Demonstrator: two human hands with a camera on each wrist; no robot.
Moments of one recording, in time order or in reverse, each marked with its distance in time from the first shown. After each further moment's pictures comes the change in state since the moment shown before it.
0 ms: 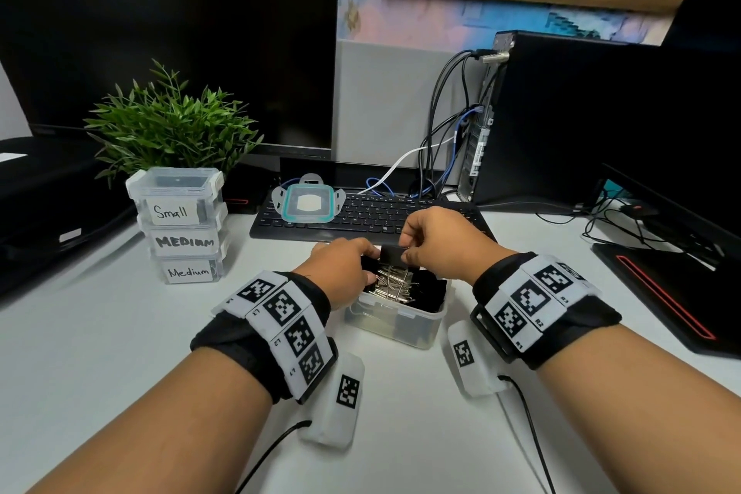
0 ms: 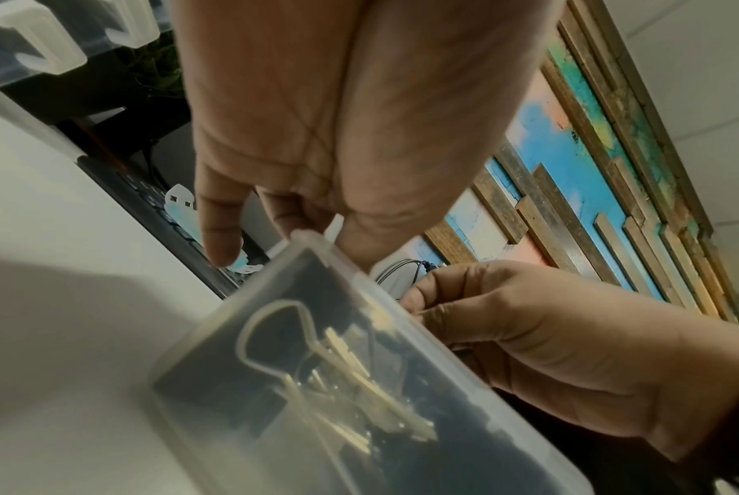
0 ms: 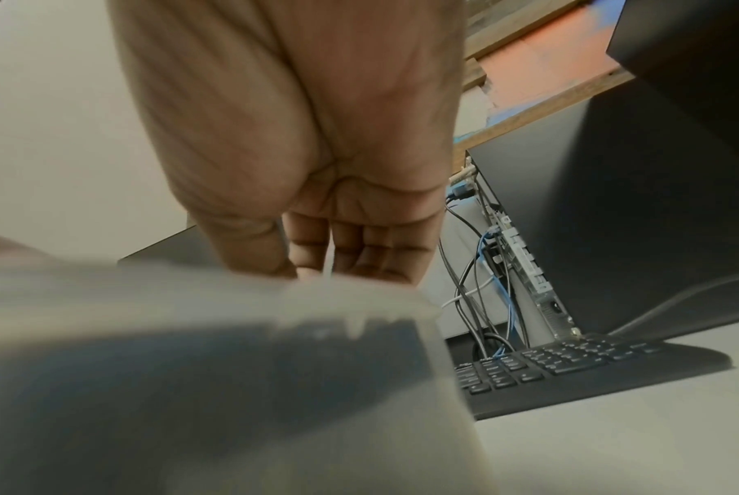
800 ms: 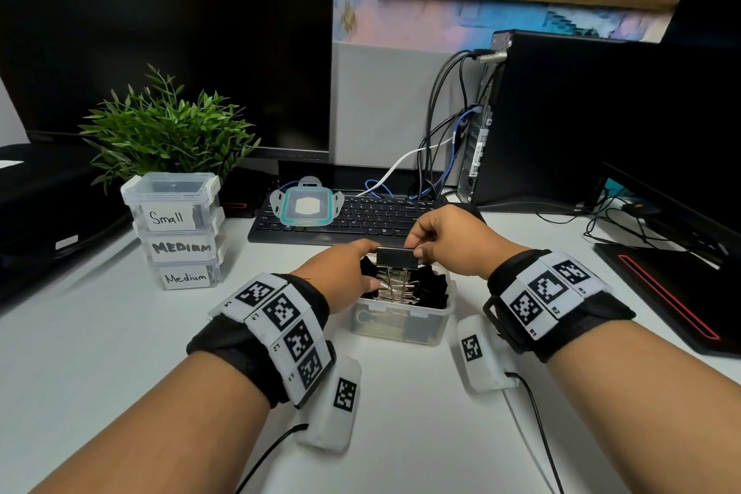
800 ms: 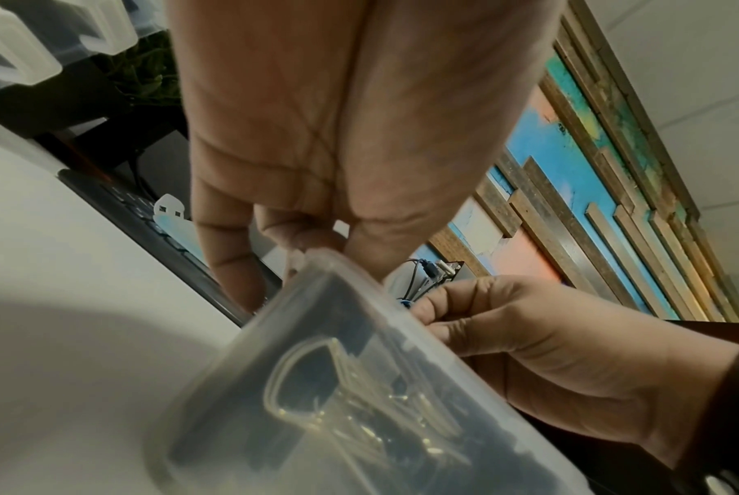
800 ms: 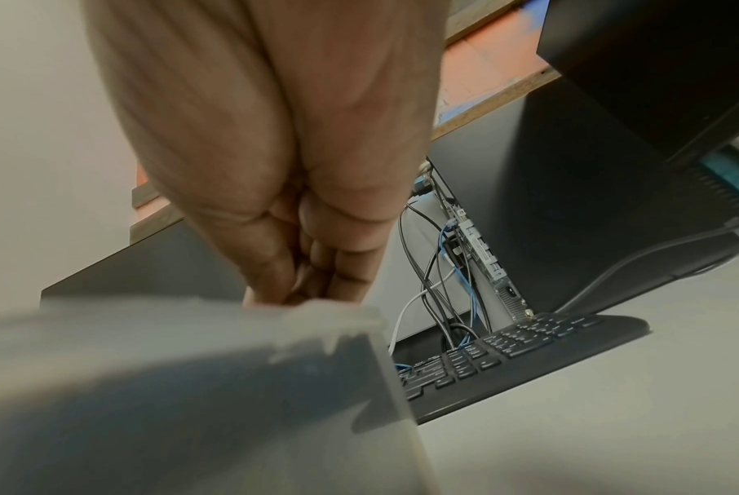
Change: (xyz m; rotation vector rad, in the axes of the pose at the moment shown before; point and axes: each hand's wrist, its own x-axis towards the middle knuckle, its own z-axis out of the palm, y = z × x) left_hand -0.004 0.005 -0.004 -0.024 -0.042 0.039; right_hand 0.003 0.016 -0.007 0.140 -0.047 -0.005
